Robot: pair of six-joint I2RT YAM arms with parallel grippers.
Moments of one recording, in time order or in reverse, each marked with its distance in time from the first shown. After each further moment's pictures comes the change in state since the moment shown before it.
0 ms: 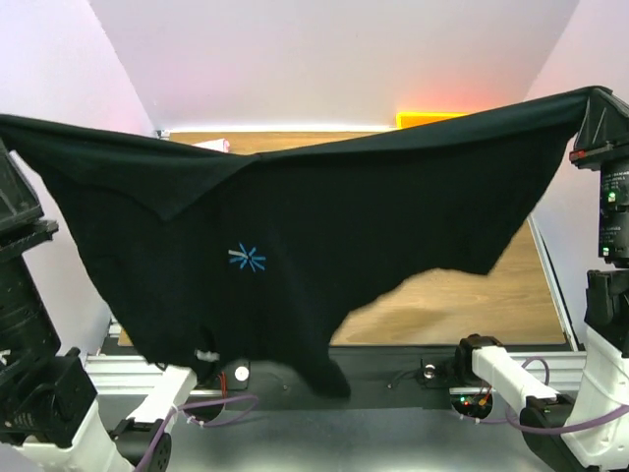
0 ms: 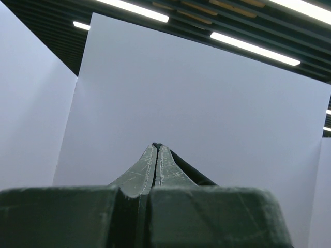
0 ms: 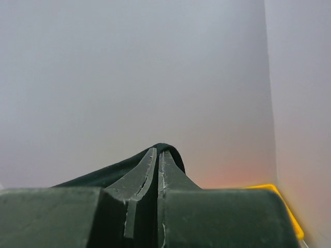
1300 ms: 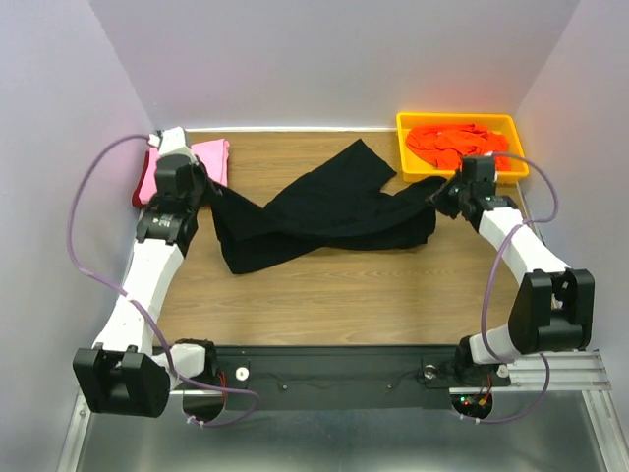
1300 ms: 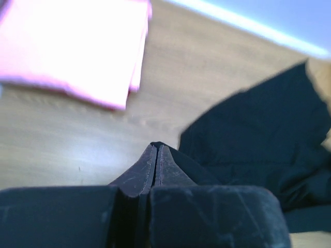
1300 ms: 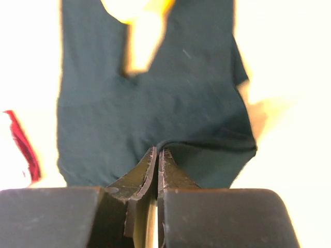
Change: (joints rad) left arm -0.035 0.322 -0.900 -0.142 -0.035 -0.109; right arm -0.010 0.509 -0.836 0.125 -0.199 0.629
